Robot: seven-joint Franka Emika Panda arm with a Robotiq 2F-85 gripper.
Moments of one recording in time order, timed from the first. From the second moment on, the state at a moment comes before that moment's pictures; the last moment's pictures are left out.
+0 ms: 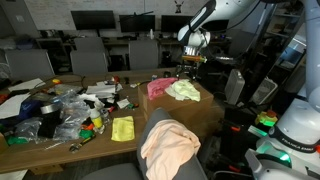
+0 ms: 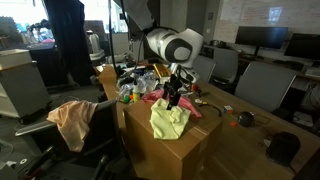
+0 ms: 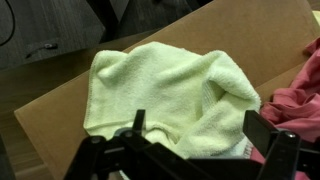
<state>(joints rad) -0.32 0.48 -0.25 -1.92 0.38 2.15 0.32</state>
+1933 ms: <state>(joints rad) -0.35 0.65 -0.28 -1.81 0.38 2.29 0.53</state>
